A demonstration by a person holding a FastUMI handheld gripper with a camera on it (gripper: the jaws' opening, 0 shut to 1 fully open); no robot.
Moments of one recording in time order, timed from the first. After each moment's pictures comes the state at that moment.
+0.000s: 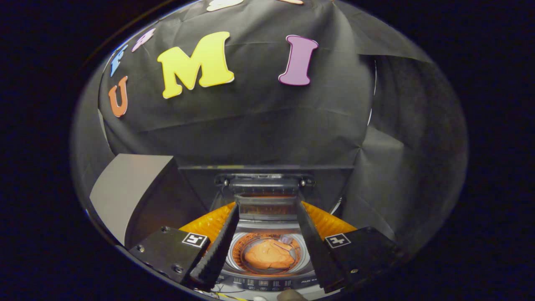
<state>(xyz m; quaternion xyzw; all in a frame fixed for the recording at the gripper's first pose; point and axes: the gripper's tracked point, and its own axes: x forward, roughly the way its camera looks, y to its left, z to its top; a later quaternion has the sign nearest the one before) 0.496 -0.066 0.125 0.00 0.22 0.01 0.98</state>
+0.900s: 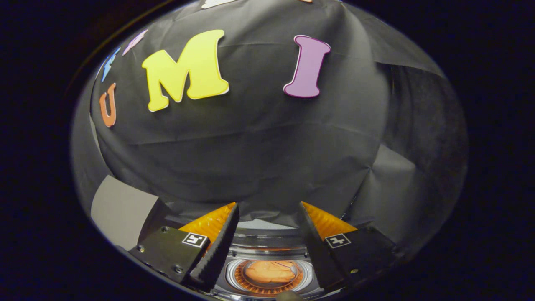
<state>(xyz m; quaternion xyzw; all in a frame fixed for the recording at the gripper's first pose) 0.609 -0.050 0.159 0.00 0.22 0.01 0.97</state>
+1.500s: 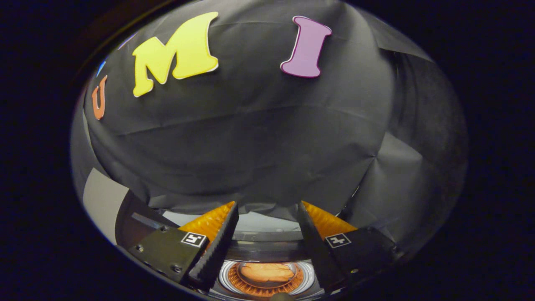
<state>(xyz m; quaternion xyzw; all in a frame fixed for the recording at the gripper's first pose) 0.639 -0.057 0.110 0.00 0.25 0.00 0.97</state>
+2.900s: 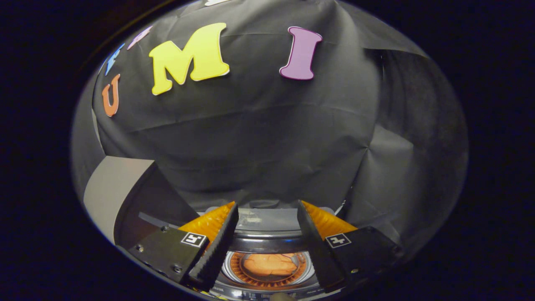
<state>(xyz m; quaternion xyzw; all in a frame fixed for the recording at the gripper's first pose) 0.540 -0.058 0.088 0.00 0.22 0.01 0.97</state>
